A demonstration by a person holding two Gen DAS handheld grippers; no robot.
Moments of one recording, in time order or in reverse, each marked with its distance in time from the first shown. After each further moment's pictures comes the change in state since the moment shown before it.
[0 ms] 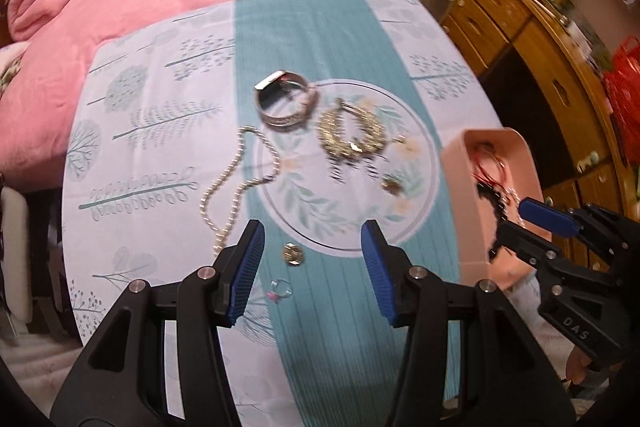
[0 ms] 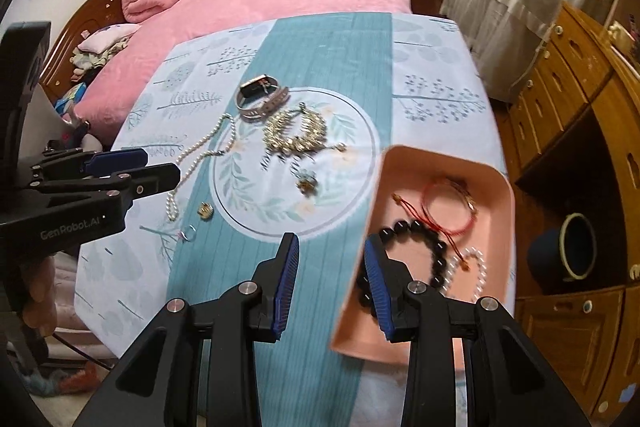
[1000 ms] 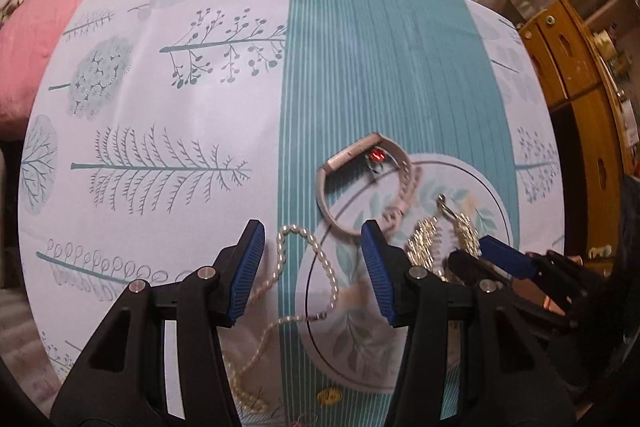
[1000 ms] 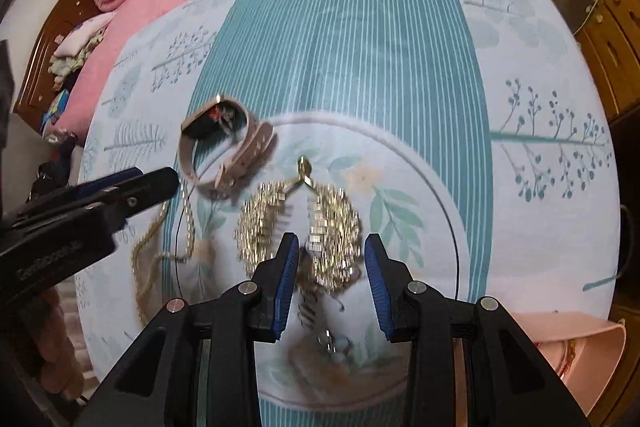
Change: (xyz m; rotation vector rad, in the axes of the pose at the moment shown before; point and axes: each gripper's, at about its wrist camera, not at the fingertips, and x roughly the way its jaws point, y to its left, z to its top) left arm 0.139 0.081 0.106 -0.227 0.127 -0.011; right arm 0.193 0.005 0.133 0.096 0.211 0.023
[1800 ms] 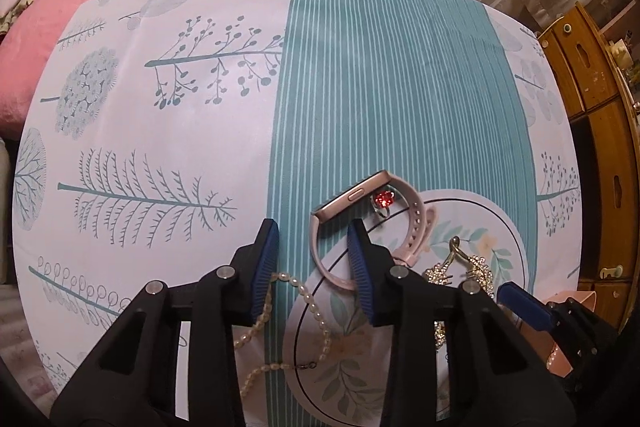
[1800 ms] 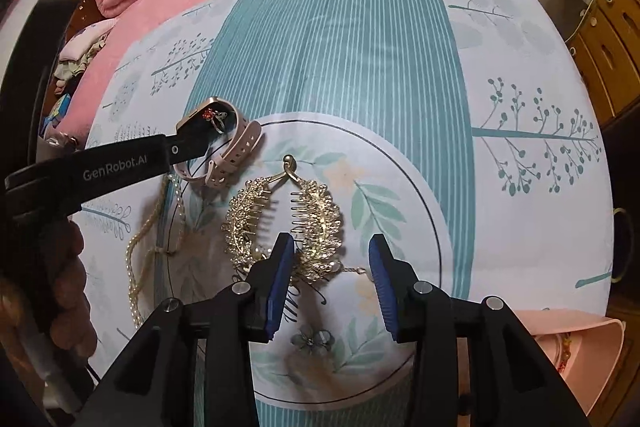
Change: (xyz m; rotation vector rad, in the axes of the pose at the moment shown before) left arm 0.031 -0.016 0.018 -0.022 -0.029 0.051; right arm -0.008 -0.008 -0.019 -0.001 -0.049 0.007
